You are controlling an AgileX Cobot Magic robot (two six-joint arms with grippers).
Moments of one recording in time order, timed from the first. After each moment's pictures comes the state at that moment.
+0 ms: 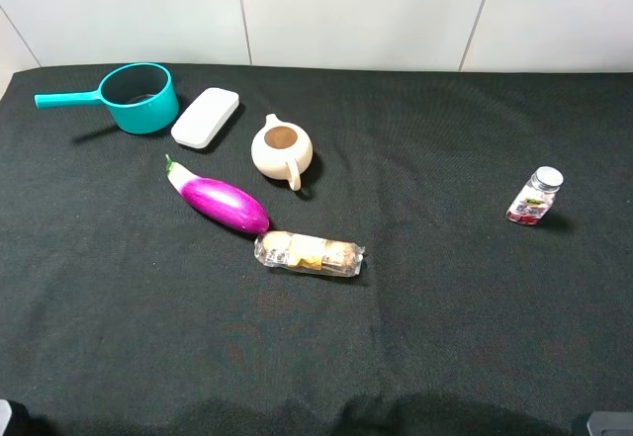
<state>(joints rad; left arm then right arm) 0.05 -0.01 -0.49 0.11 1.06 -0.01 -0.10 -0.01 -0.50 0.02 1.02 -0.13</state>
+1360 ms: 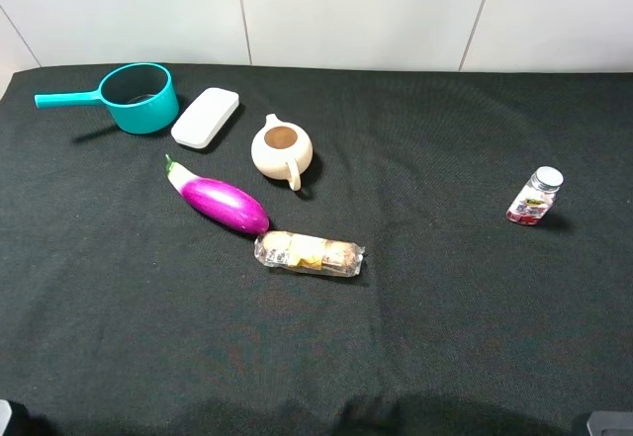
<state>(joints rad) 0.05 -0.01 -0.49 0.11 1.06 -0.01 -0.10 0.00 -0.50 0.01 1.02 -0.13</state>
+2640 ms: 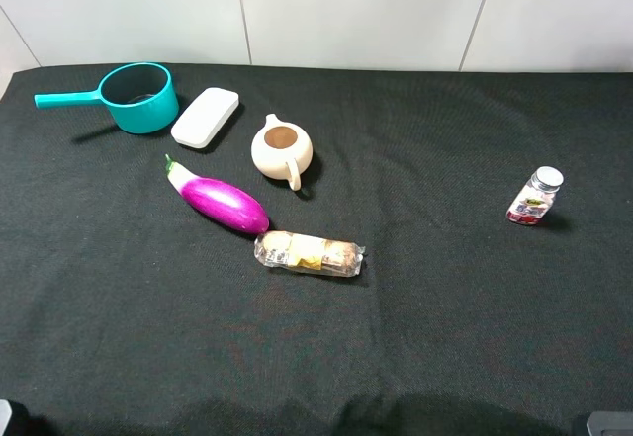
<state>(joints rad) 0.05 -0.01 -0.49 0.11 1.06 -0.01 -0.10 1.16 -1.20 -0.03 1.22 -0.18</state>
